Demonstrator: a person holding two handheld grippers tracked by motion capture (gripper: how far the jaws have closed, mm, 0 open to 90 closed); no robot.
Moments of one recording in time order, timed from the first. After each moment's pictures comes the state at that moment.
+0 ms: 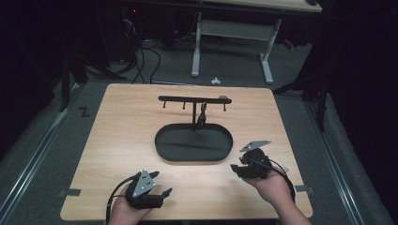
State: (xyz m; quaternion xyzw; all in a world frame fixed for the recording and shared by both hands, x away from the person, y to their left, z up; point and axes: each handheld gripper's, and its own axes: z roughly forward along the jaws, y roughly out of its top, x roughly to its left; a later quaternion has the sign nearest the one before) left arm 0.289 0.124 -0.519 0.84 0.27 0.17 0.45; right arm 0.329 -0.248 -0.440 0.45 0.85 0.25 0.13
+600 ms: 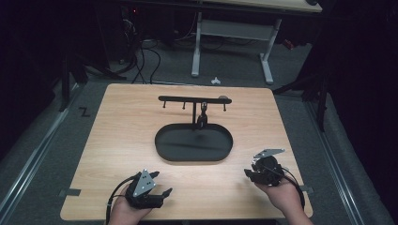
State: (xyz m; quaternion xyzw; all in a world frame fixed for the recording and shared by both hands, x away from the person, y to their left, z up) left arm 0.289 0.124 -0.520 0.84 0.27 0.17 0.44; right arm 0.318 -0.288 -0.467 0.49 0.82 0.23 0.14
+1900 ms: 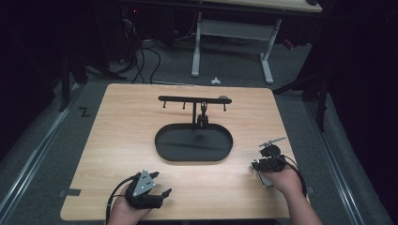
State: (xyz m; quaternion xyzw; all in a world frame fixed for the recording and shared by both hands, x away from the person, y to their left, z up) left arm 0.290 0.125 -0.522 0.84 0.27 0.16 0.44; right arm 0.371 -0.323 -0.496 0.56 0.80 0.18 0.10
